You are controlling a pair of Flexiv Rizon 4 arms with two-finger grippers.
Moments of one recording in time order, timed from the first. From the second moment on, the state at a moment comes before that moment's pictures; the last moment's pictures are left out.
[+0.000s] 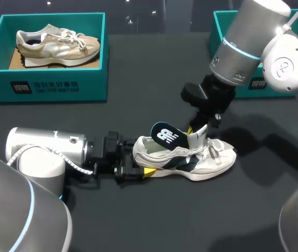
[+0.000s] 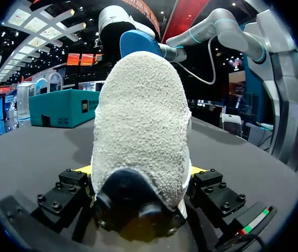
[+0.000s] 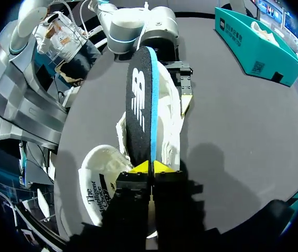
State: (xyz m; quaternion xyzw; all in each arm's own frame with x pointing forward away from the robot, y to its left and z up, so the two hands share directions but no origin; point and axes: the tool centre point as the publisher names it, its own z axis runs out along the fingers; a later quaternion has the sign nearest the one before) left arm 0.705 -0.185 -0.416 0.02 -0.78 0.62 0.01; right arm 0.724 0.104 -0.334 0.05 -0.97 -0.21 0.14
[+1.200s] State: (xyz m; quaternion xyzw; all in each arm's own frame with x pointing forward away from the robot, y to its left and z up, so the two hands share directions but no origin) left arm 0.704 -0.185 -0.416 0.02 -0.78 0.62 0.01; right arm 0.719 0.166 -0.300 0.03 -0.96 -0.21 0.18
